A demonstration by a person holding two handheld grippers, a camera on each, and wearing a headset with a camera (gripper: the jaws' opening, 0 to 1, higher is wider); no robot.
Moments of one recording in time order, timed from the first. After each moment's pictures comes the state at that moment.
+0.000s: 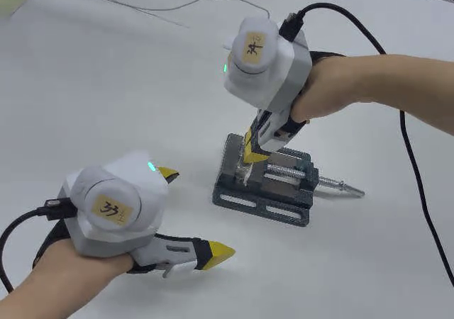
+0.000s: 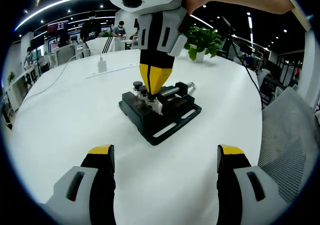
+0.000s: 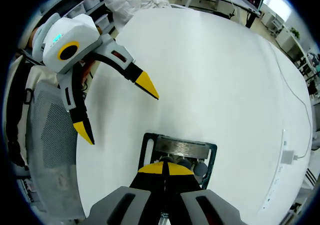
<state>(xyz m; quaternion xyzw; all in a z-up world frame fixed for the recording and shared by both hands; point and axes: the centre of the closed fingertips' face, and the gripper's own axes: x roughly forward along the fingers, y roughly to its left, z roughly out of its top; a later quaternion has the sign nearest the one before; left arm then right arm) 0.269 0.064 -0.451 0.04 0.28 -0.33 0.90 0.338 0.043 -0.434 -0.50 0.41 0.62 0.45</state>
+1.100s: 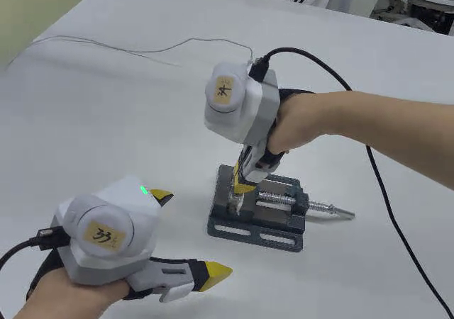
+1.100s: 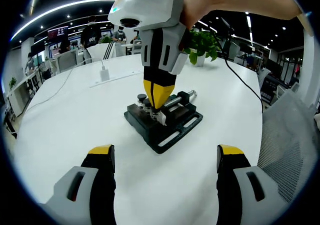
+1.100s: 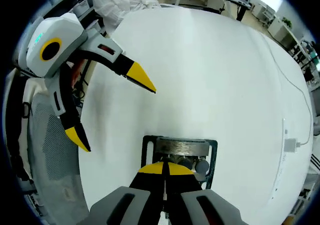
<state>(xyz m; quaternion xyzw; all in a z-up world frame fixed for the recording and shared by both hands) 0.274 0.070 -0.427 0.05 0.26 -0.33 0.91 0.335 0.042 -0.434 -0.46 0.44 0.60 0.49</state>
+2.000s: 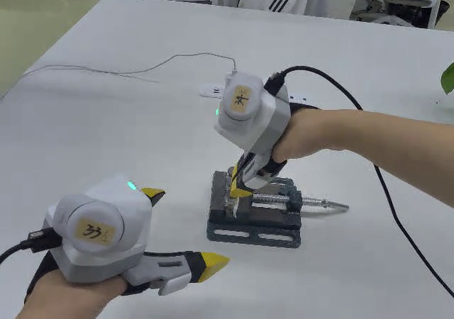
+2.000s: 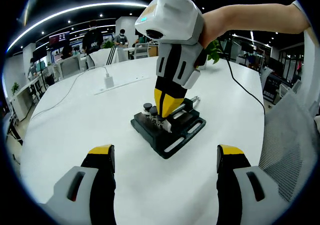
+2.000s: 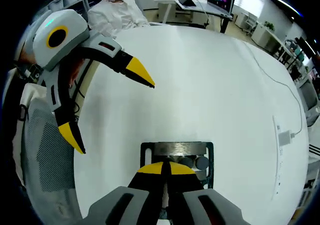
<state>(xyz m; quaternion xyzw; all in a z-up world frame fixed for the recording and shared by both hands) 0.279 0.076 -0.409 0.06 0.24 -0.31 0.91 0.335 0.040 -0.432 -0.42 0.39 0.61 0.55</state>
